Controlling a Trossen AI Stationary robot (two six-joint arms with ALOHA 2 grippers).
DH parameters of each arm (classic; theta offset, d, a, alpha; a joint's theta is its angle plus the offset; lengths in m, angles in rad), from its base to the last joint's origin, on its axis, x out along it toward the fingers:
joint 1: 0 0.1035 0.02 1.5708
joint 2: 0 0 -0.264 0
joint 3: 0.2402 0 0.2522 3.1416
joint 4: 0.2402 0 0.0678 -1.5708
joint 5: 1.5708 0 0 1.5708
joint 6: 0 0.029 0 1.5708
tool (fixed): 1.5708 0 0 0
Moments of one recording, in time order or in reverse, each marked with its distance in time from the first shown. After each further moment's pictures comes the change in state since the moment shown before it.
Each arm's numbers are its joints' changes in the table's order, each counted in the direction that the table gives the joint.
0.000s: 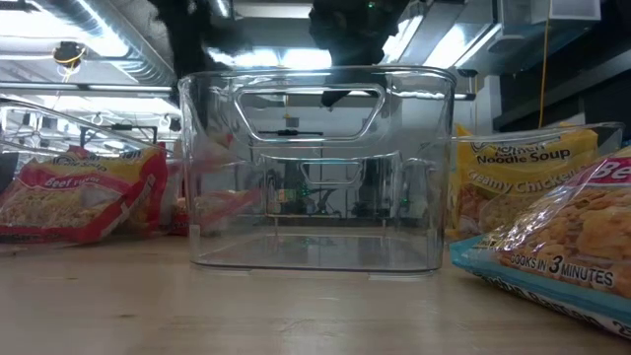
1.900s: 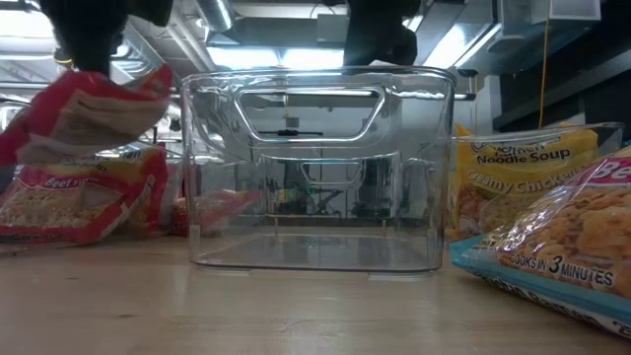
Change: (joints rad) left arm -1.138 0.150 -0.233 0.058 -0.158 -1.144; right arm 0.320 -0.007 0.000 0.075 0.138 0.233
